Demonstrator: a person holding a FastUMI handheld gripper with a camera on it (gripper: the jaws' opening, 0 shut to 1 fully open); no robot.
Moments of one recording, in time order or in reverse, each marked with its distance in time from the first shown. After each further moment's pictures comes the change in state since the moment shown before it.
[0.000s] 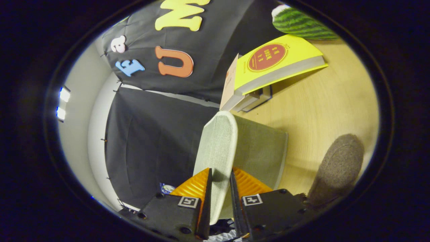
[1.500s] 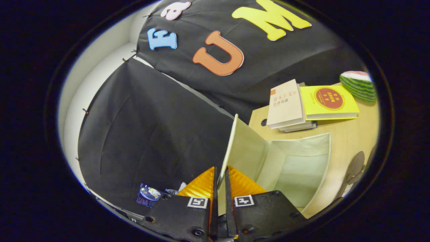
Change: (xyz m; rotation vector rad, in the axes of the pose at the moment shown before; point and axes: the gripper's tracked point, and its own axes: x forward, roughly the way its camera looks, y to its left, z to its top) arm 0.122 0.251 -0.039 -0.312 -0.077 -0.203
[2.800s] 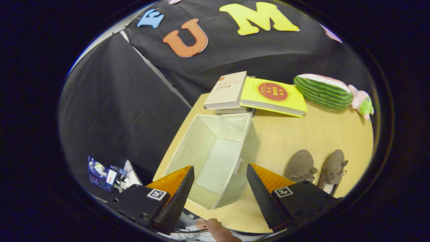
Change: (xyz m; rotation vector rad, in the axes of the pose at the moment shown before) arm -0.084 -0.201 -0.055 -0.146 0.117 -0.466
